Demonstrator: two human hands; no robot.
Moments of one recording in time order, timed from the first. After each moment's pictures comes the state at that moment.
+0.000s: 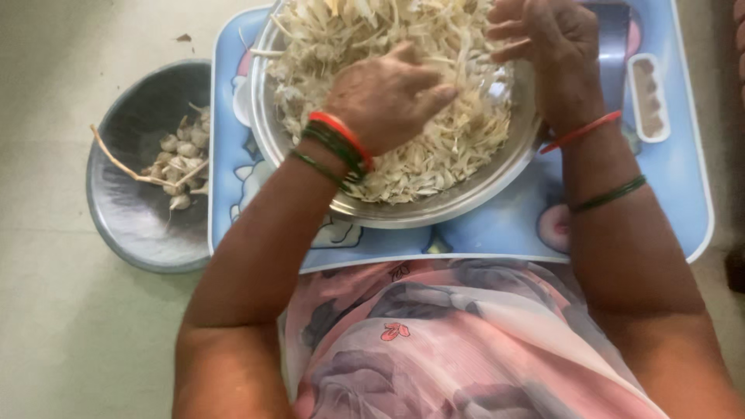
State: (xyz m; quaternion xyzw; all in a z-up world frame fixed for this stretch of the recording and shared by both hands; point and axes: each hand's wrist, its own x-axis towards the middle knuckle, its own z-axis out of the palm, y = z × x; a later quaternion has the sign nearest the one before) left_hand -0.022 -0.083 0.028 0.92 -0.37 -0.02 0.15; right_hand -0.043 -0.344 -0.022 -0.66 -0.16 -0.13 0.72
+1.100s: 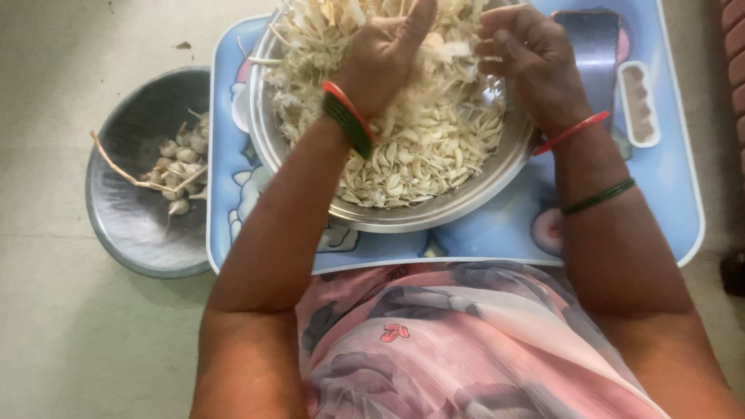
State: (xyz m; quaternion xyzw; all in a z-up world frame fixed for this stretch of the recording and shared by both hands) left_hand 0.033 -0.098 -0.015 0.80 -0.26 -0.02 0.54; right_hand -0.032 -0.339 -0.027 -0.70 -0.08 -0.07 0.71
